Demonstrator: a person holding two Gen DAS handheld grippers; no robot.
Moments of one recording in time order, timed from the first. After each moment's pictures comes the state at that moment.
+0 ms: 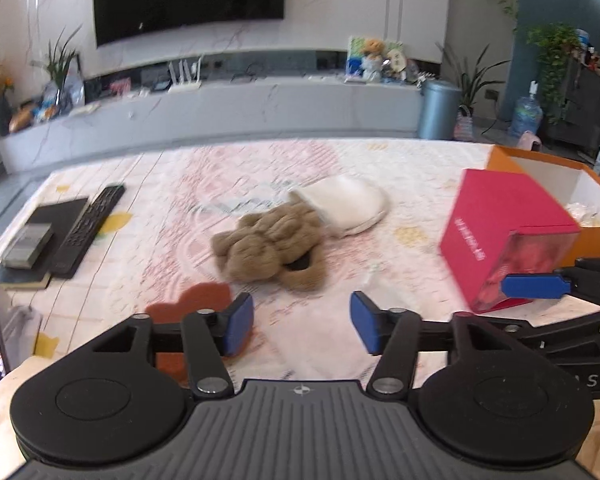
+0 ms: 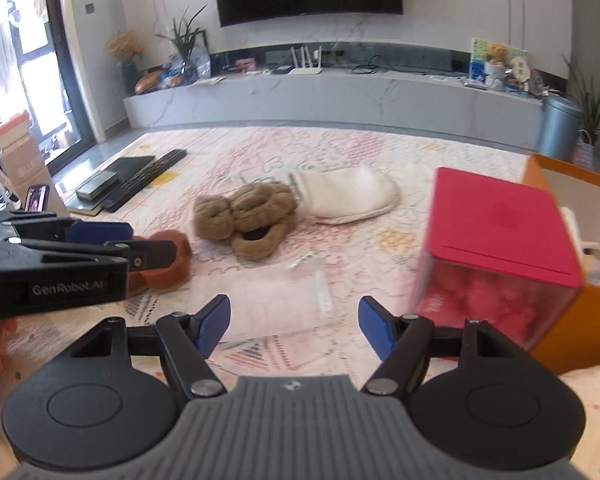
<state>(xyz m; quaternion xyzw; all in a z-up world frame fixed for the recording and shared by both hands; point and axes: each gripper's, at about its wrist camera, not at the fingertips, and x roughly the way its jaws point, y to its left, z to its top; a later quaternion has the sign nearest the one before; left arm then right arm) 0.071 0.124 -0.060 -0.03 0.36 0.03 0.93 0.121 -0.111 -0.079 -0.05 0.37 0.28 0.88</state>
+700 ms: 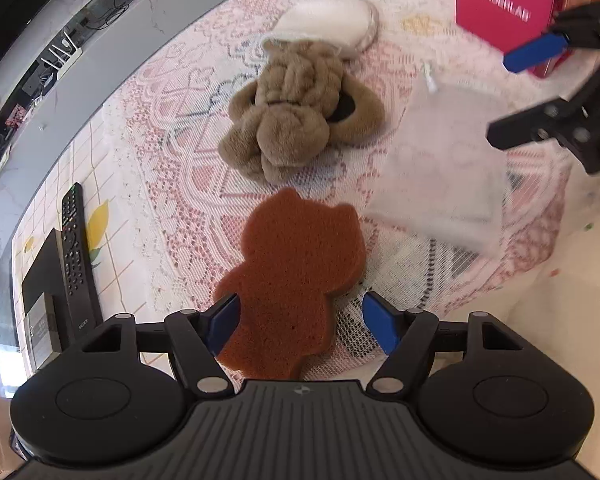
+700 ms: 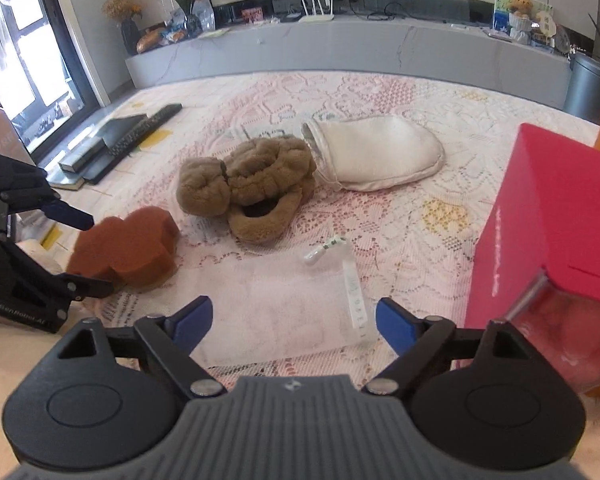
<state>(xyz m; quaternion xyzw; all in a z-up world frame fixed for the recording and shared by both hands) 0.134 0.173 -0.132 0.25 0.54 -0.09 0.80 0.190 -0.066 -0.133 -0.06 0.44 0.29 0.85</state>
